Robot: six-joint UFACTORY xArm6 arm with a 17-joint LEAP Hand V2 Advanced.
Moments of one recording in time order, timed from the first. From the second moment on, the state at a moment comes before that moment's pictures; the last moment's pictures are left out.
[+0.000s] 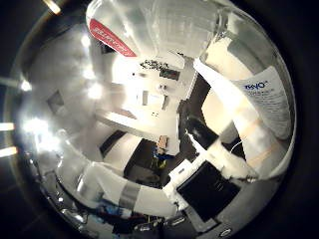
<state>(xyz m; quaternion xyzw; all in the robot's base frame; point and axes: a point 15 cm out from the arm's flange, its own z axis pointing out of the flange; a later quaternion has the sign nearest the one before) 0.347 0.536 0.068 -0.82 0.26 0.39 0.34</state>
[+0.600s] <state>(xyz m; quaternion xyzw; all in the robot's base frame) 0.385 0.506 0.133 -0.83 0.24 0.34 0.36</state>
